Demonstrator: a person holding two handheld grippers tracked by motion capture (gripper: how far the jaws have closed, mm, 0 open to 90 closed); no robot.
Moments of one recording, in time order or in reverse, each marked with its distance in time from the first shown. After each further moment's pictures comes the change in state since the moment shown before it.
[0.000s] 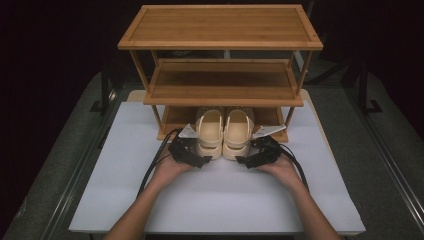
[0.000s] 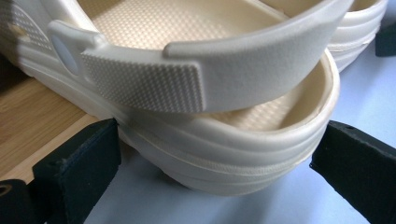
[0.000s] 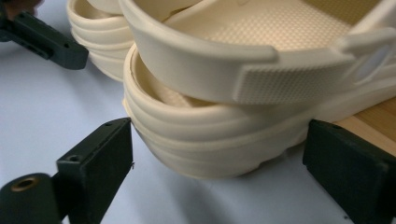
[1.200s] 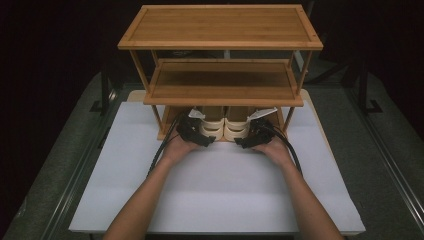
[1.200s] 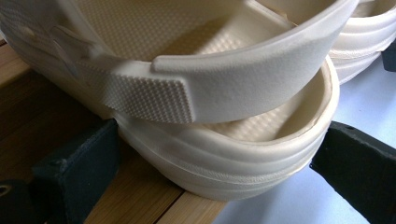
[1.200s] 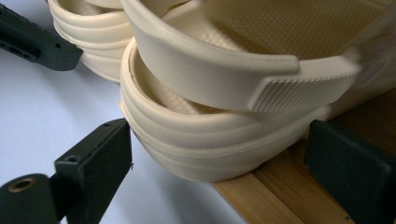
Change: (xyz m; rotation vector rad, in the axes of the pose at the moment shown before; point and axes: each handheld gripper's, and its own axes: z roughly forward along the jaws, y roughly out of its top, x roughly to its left) left arm 0.046 0.038 0.038 0.022 0.060 0.000; right arm -0.043 0.035 0.032 0.029 -0.115 -0.005
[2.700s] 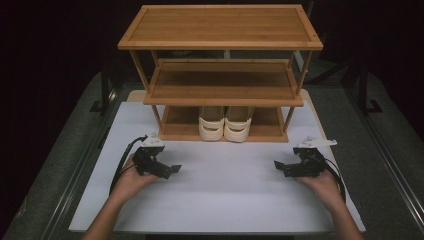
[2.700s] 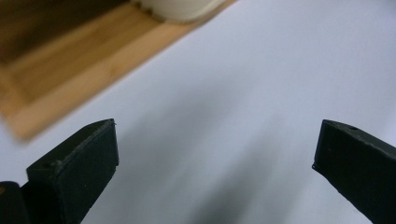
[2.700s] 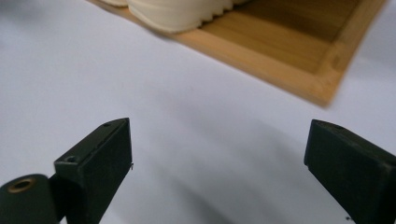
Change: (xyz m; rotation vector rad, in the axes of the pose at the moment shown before) left arm -0.024 -0.096 -0.131 0.004 -0.009 -0.045; right arm 0.004 -0.104 -0.125 -0.066 -0.108 0.142
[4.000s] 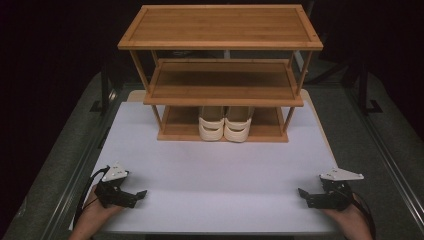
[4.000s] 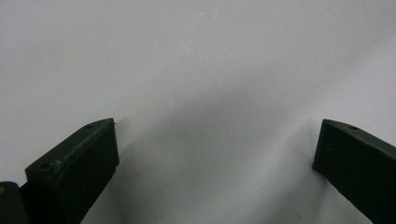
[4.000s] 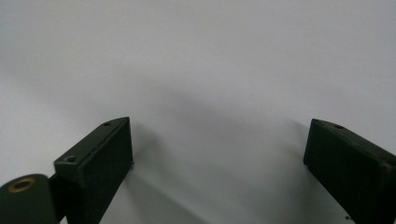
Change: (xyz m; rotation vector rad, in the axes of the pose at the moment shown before) left arm 0.007 -0.105 -0.053 0.039 0.130 -0.050; right arm -0.001 -0.079 -0.051 0.091 -0.139 0.019
